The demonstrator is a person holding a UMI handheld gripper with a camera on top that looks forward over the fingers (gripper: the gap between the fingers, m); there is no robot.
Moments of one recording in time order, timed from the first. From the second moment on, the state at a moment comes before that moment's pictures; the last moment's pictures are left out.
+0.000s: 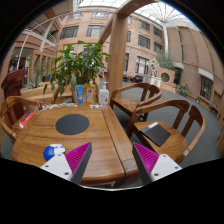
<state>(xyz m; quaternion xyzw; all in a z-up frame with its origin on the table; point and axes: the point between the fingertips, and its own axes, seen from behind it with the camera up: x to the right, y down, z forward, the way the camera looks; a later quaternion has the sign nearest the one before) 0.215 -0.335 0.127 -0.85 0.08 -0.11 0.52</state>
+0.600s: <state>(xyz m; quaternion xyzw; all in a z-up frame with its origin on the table) 0.027 -0.340 0.008 -0.88 -0.02 0.03 0.47</state>
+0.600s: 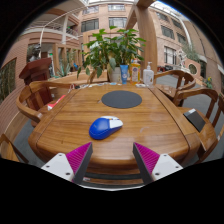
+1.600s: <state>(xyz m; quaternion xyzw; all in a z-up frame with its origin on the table) -0.072 -0.211 0.069 -0.85 -0.09 0.05 0.52</state>
